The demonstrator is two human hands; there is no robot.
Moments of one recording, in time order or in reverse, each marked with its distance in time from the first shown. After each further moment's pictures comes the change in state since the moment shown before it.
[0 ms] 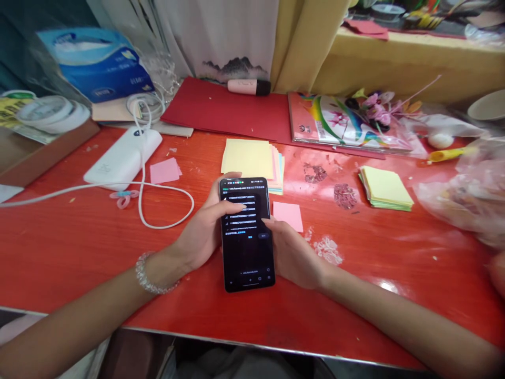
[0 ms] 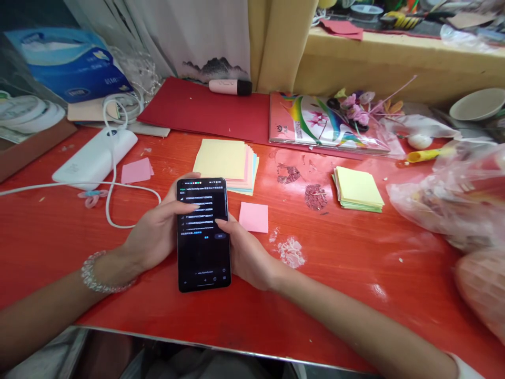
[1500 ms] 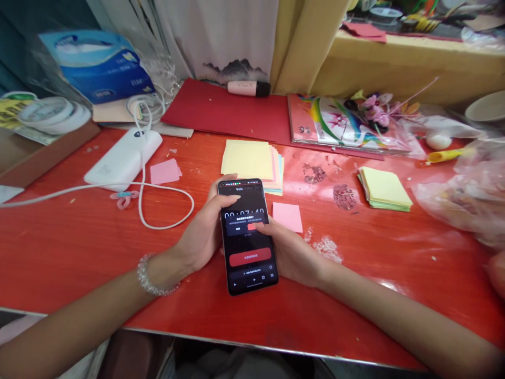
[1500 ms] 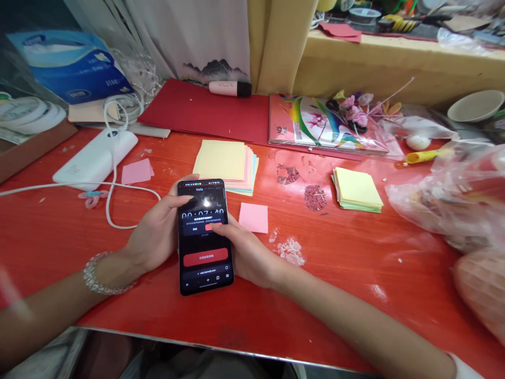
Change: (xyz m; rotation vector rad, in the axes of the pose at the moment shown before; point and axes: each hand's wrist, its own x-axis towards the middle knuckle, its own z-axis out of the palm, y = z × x) left_hand 0.001 -0.004 0.002 -0.039 0.084 0.044; right_hand 0.002 -0.004 -0.001 -0.063 0.022 0.027
